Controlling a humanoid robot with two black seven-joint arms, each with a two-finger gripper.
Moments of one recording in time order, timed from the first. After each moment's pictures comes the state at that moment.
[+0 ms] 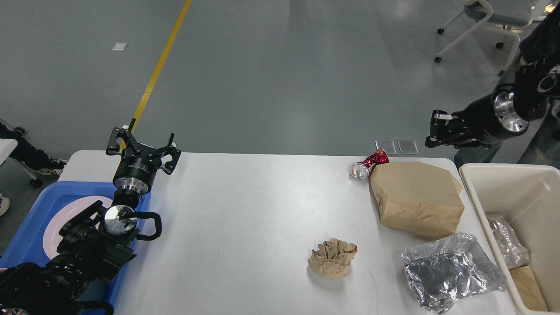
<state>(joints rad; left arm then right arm) -0.72 0.09 -0.91 -0.26 -0.27 -0.59 -0.30 1.92 -0.64 -1.03 1.20 -0.20 0.53 0.00</state>
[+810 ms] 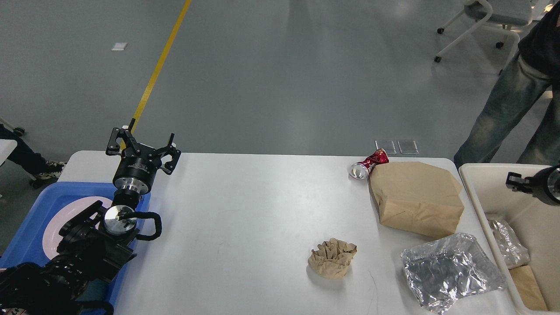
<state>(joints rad) -0.72 0.09 -0.91 -0.26 -0.27 -0.59 -0.30 1.25 -0.62 -1.14 0.69 -0.30 0.14 0.00</state>
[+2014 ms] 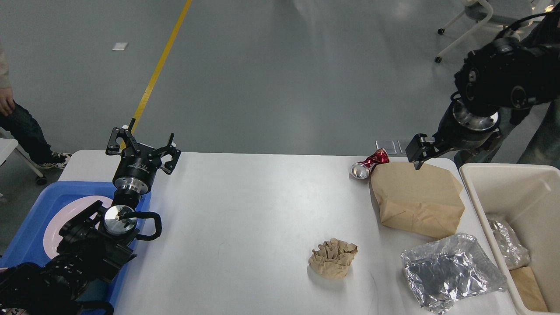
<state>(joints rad) -0.72 0.09 -0.91 -0.26 -0.27 -0.59 -0.30 1.99 -0.20 -1.33 1.12 -0.30 0.74 0.00</state>
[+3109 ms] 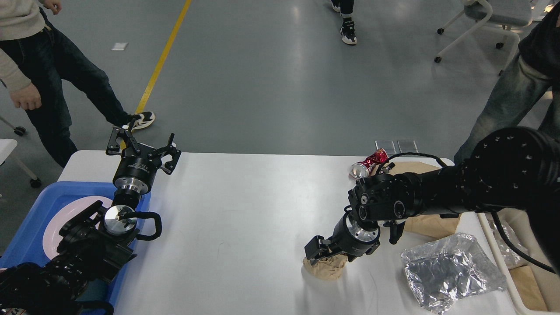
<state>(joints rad) -0.72 0.09 -0.91 -0.26 -0.27 -0.59 -0.30 1.42 0.04 -0.99 1.02 -0.22 0.42 -0.03</state>
